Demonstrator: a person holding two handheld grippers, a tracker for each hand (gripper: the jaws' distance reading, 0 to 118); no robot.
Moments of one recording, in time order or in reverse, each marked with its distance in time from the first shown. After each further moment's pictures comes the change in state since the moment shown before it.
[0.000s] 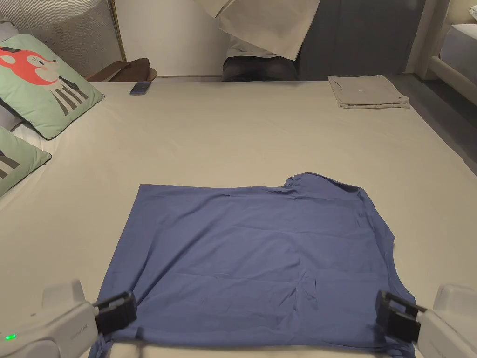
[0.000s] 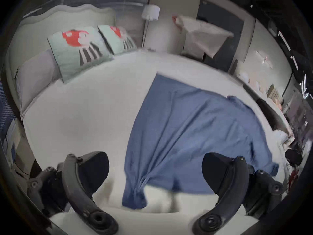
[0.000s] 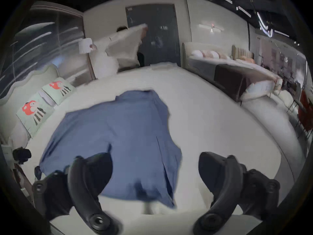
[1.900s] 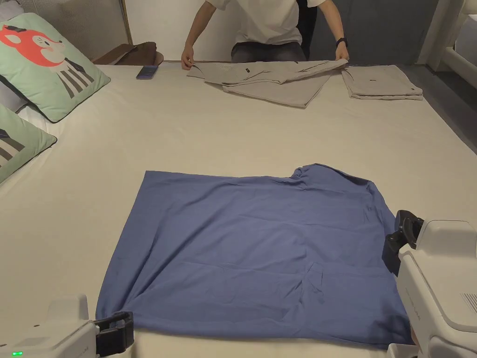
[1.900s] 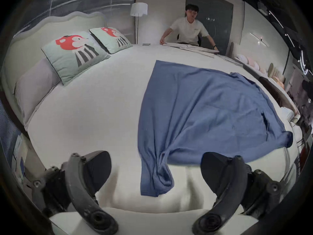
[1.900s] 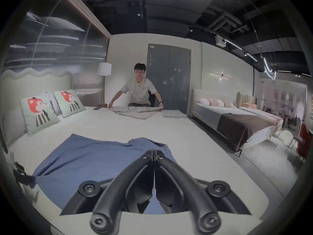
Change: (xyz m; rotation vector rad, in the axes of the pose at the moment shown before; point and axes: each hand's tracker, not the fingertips) left arm -0.025 -0.053 -0.016 -0.114 0.059 -0.172; right arm -0.061 0.048 0.019 0.343 0.008 0.195
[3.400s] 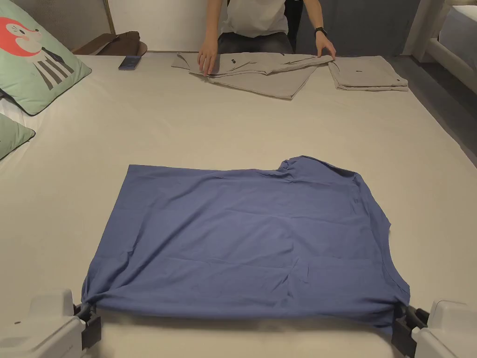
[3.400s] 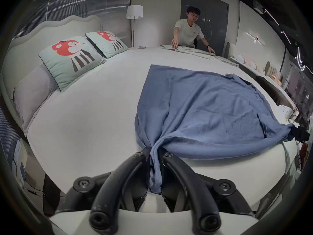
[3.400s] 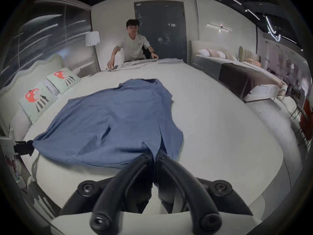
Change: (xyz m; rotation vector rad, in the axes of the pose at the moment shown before) left arm 0.009 0.017 0.013 0.037 -0.020 -0.023; right arm 0.060 -0.097 0.013 -0.414 0.036 -0.158
